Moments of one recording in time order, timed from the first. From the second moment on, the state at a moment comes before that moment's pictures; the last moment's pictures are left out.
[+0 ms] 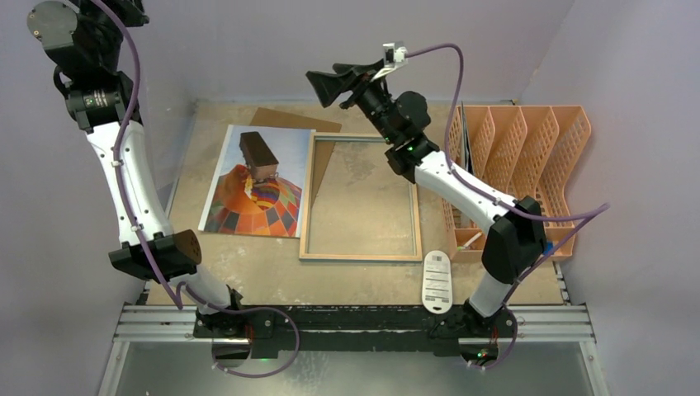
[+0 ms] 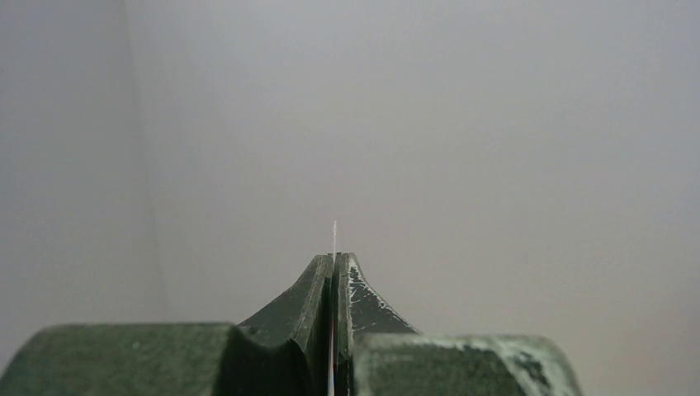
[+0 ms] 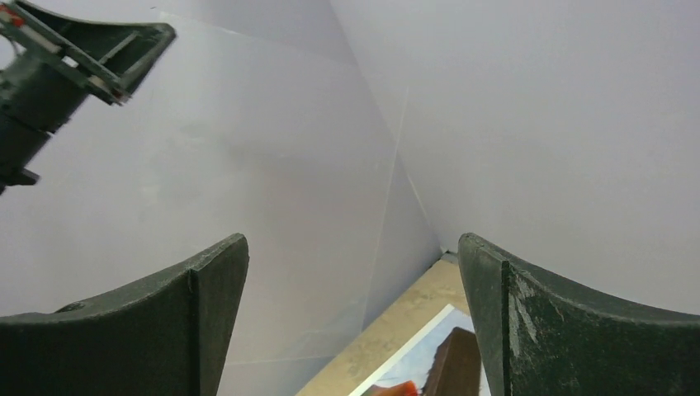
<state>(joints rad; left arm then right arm) 0.33 1.66 2.22 -0.14 0.32 -0.27 0.68 1.71 1.53 0.62 -0.08 0.54</state>
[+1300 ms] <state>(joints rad) 0.32 1.55 2.43 0.50 0.66 -1.25 0.47 1.82 1.64 1.03 -0.63 0.91</state>
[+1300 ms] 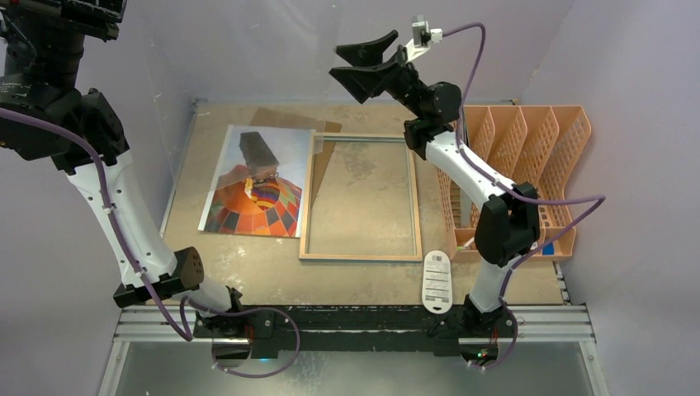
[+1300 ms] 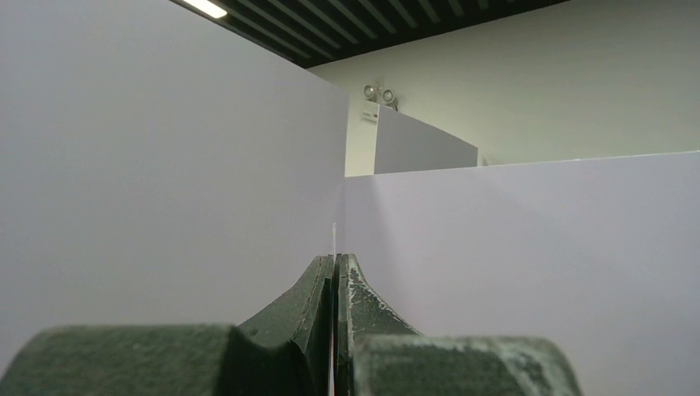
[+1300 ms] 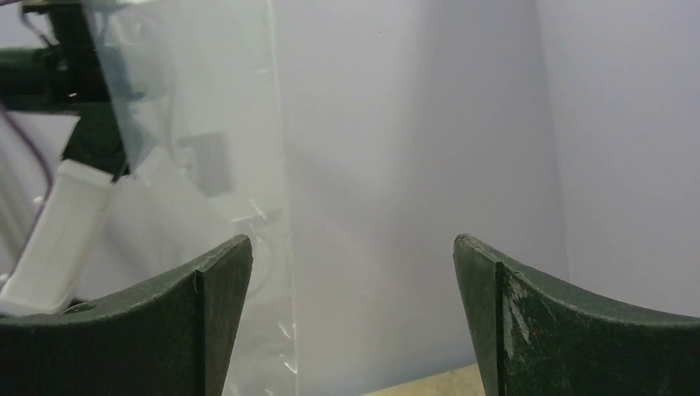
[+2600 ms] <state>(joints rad) 0.32 1.46 2.11 0.45 0.54 -1.24 0.50 1.78 1.61 1.11 -0.88 1.15</state>
